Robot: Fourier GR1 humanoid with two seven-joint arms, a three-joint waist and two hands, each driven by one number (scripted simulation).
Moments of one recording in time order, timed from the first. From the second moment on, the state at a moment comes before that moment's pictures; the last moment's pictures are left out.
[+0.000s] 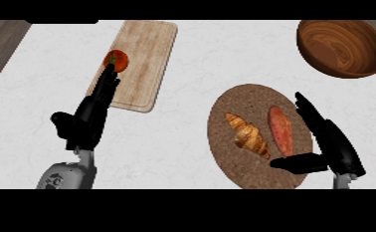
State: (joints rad) left arm -0.13 0.10 -0.09 -1.58 -0.01 0.11 0.11; right arm 0.04 -0.17 -0.05 -1.64 0.16 0.18 0.26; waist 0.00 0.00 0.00
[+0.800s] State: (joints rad) left arm -0.12 0.09 -0.05 -1.56 -0.02 0.06 0.08; right arm -0.01 -0.18 0.00 -1.44 0.37 0.14 0.15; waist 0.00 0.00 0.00
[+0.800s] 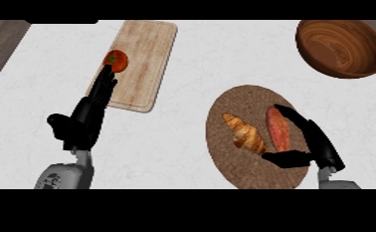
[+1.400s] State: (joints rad) left arm -0.12 0.07 -0.06 -1.58 -0.04 0.07 0.10; right arm -0.02 -0.22 0.08 -1.44 0.42 0.21 -0.02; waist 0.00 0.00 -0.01
